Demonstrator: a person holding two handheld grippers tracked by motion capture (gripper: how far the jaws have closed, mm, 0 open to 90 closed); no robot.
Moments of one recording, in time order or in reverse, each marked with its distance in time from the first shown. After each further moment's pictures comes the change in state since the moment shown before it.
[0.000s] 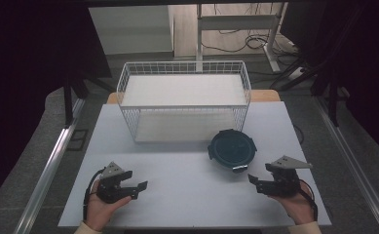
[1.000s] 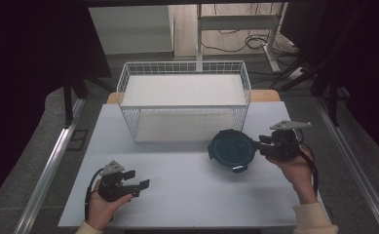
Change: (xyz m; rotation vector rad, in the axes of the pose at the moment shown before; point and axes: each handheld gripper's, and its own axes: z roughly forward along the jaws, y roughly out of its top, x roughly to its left) left arm 0.001 0.004 0.001 -0.008 -0.049 -0.057; right arm -0.029 0.089 0.011 0.015 -0.011 -0.016
